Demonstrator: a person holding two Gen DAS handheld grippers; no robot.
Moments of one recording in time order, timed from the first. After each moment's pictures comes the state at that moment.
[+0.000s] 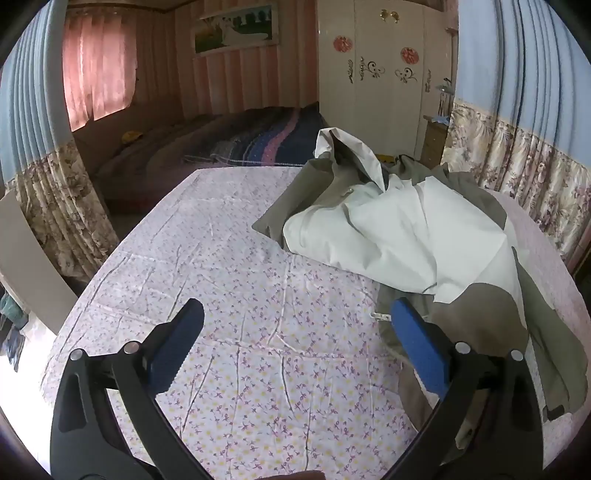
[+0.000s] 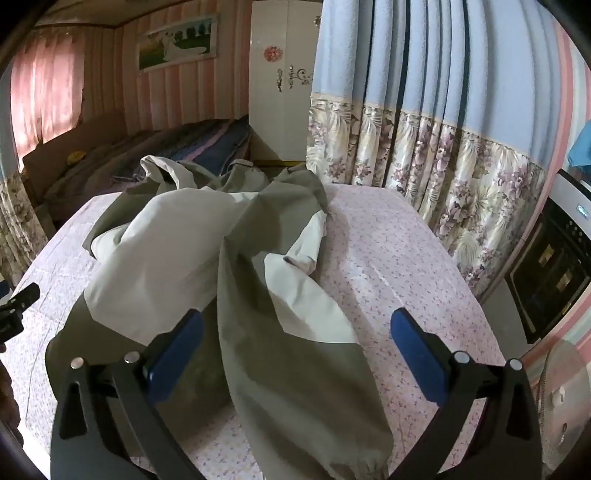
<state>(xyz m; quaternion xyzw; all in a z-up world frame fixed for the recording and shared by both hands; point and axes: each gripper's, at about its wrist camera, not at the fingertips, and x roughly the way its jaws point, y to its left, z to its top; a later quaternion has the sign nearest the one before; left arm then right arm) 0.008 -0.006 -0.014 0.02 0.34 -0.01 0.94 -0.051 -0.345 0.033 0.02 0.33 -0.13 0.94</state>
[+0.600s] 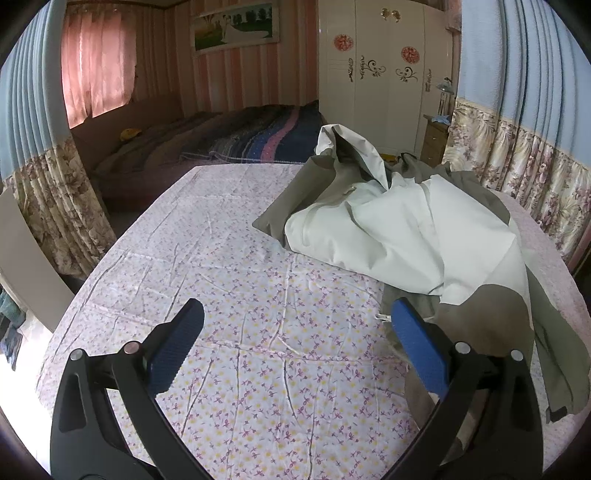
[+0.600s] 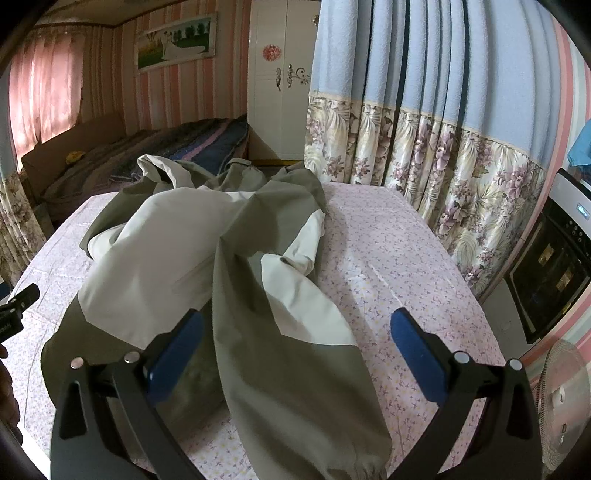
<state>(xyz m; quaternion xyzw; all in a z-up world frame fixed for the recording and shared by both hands) 0.016 -0.001 -0.019 0.02 0.34 -0.02 0.94 -0.048 -0.349 0.032 0.02 0.33 -0.13 0.94</state>
